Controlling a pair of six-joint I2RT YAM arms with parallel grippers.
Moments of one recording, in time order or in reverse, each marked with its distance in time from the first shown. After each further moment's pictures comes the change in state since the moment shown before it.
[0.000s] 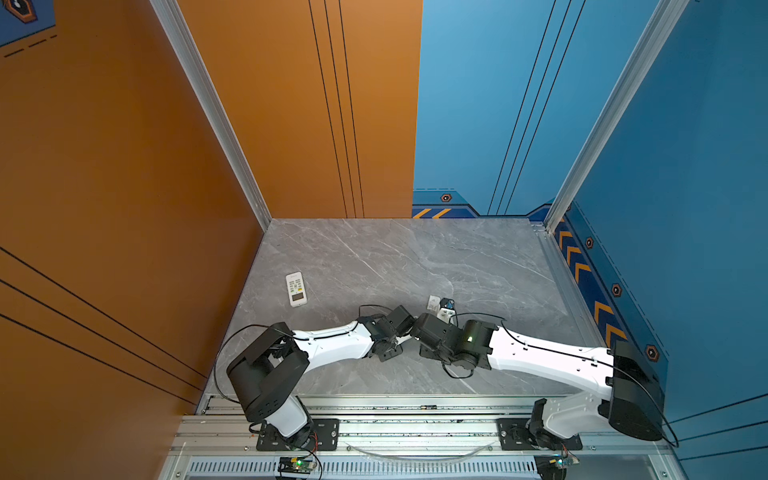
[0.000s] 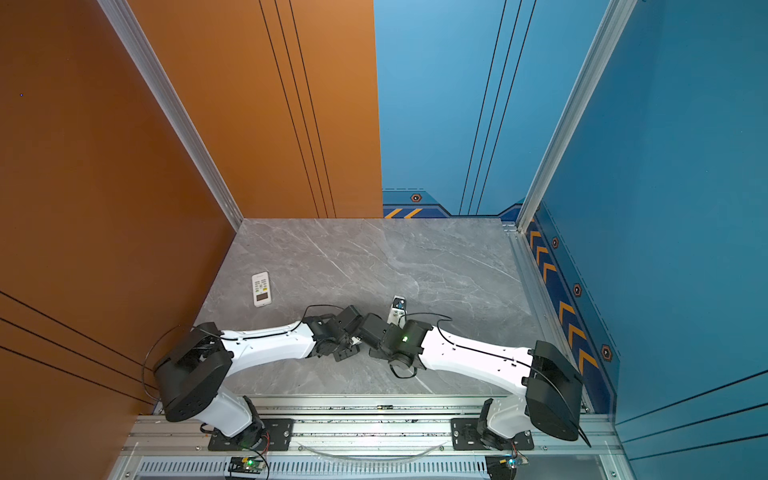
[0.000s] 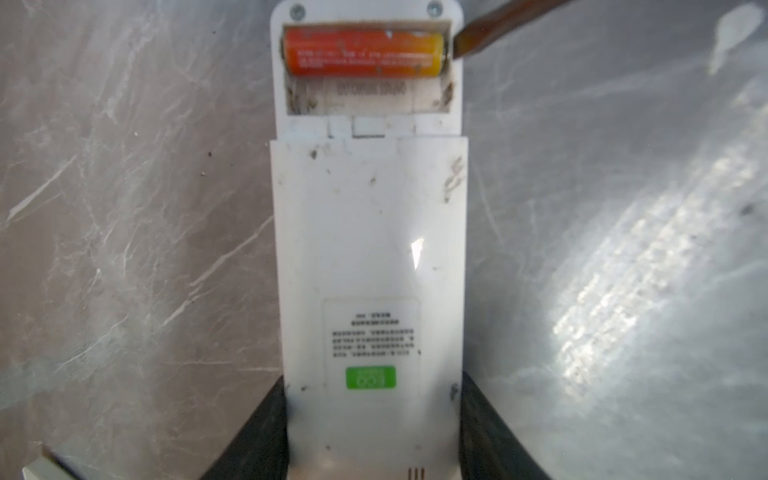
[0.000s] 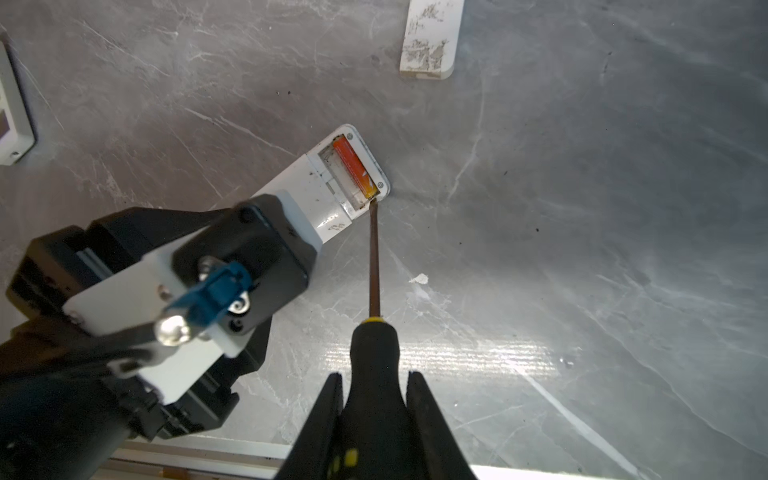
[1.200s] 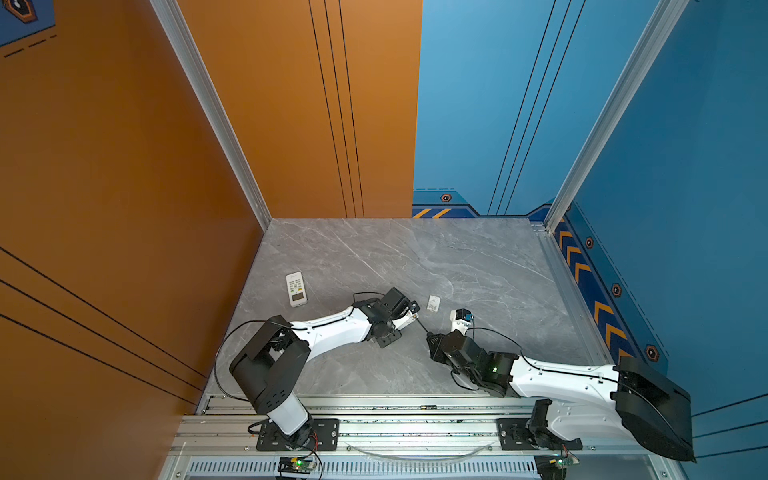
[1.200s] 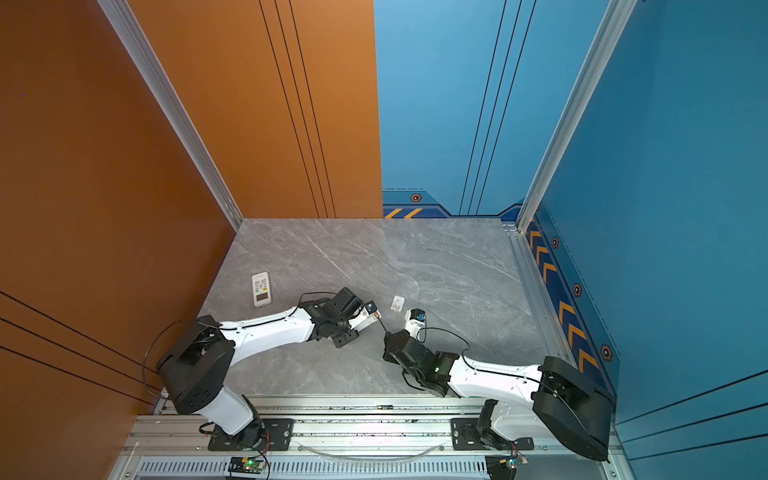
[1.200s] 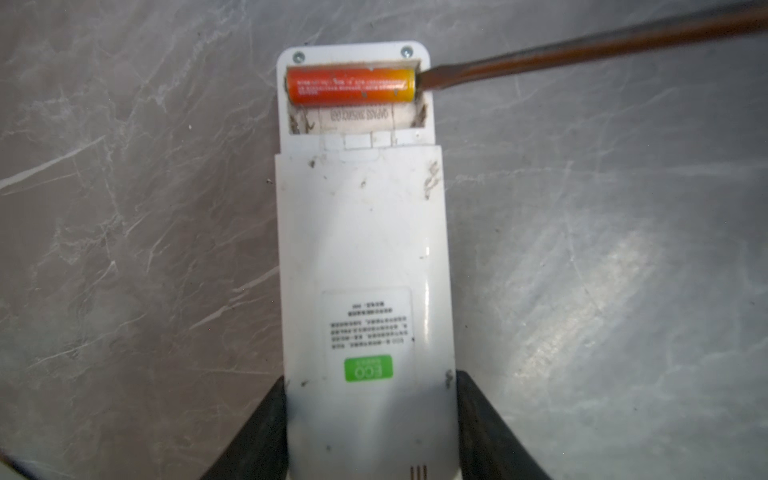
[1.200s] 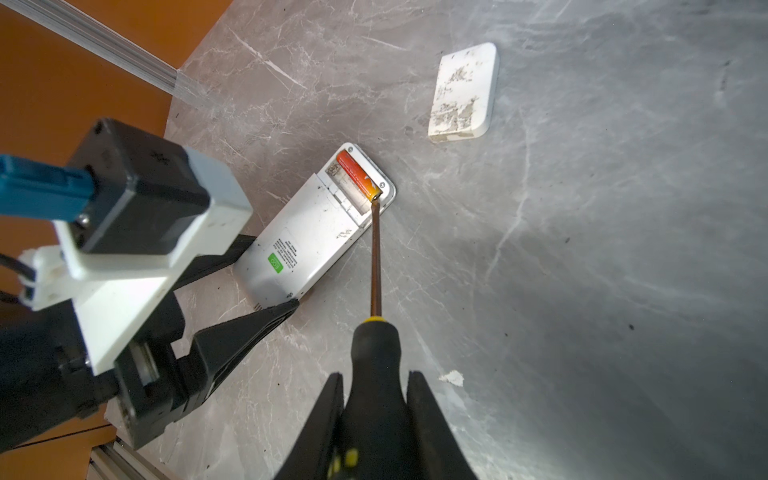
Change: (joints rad) left arm 0.114 0.041 0.105 -0.075 0.122 -0.011; right arm -0.055 -0.164 -0.485 0.748 0.020 -0.068
